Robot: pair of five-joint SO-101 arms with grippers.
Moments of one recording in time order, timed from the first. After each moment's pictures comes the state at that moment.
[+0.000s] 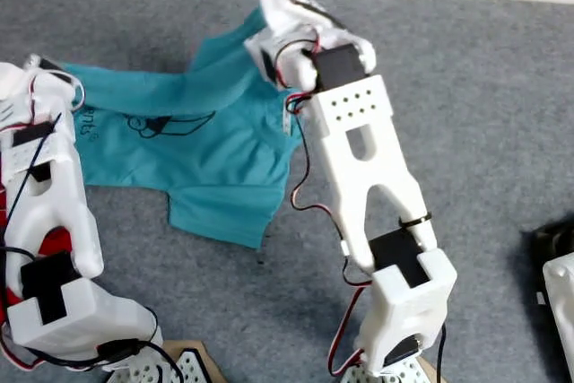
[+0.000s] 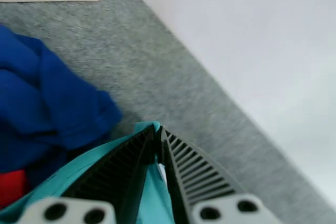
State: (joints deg) left arm -31.1 2.2 24.4 5.8 31.3; right arm -26.9 14.6 -36.4 66.5 15.8
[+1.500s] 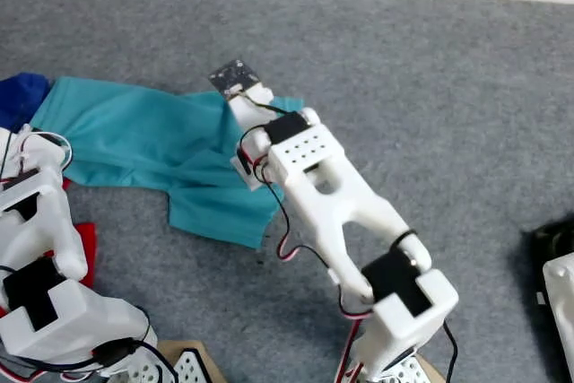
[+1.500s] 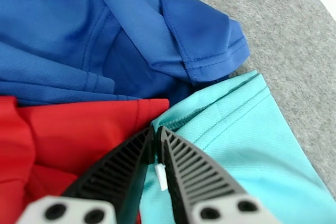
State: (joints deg) left arm -40.7 2.2 39.2 5.8 28.6; right arm -35.7 7.1 6.3 62.5 7.7
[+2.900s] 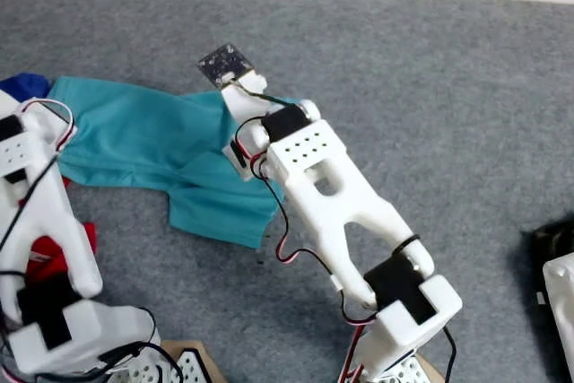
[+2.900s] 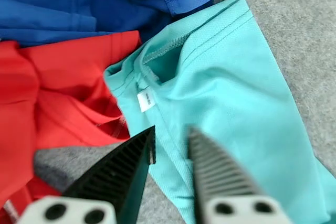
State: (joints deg) left arm -34.2 -1.9 16.1 53.7 28.6; right arm -36.3 6.5 2.0 61.0 8.7
